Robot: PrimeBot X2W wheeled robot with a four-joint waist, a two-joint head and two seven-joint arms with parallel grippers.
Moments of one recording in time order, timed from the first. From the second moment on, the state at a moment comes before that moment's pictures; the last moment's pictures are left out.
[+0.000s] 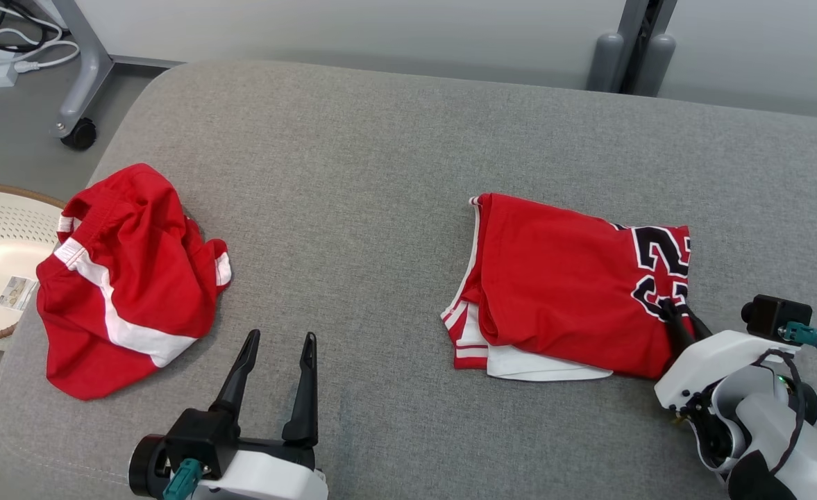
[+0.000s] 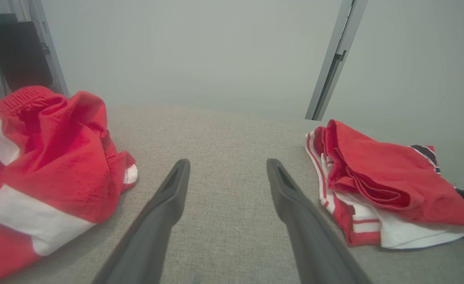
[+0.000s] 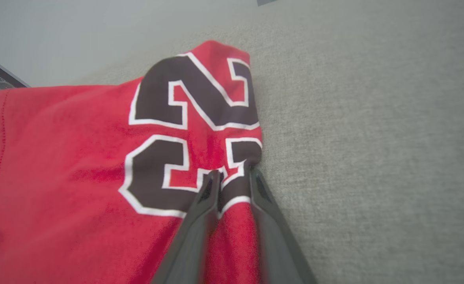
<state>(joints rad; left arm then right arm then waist) -0.01 0.05 -0.27 0.12 -0.27 0.08 -0.26 -0.57 -0.23 0.58 0.99 0.95 0.13 -0.26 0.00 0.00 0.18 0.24</state>
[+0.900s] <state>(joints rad) -0.06 0.05 -0.24 0.12 -0.20 0.05 -0.26 -0.65 -0.29 0.38 0.79 0.61 0.13 -0.26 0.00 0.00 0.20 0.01</state>
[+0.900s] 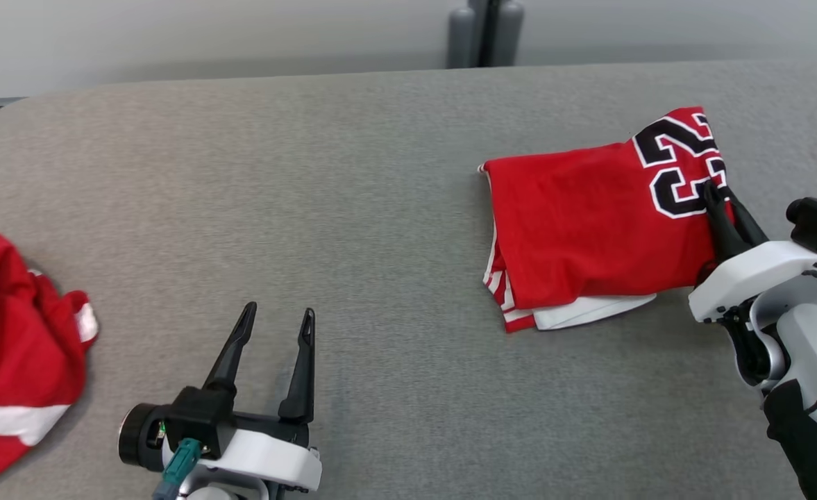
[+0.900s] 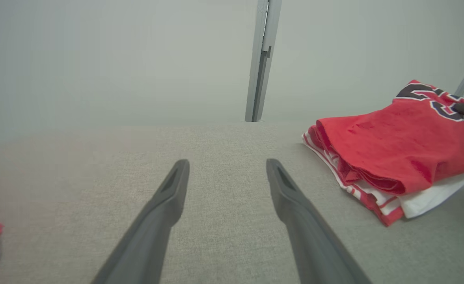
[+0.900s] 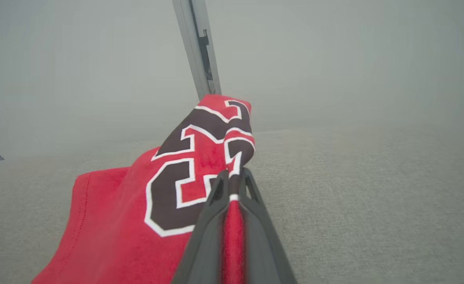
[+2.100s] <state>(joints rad) -0.22 0.06 -0.25 0.02 -0.04 -0.02 -0.26 -0.83 -0.59 0.16 0.78 0.36 0.13 -0.26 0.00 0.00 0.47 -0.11</state>
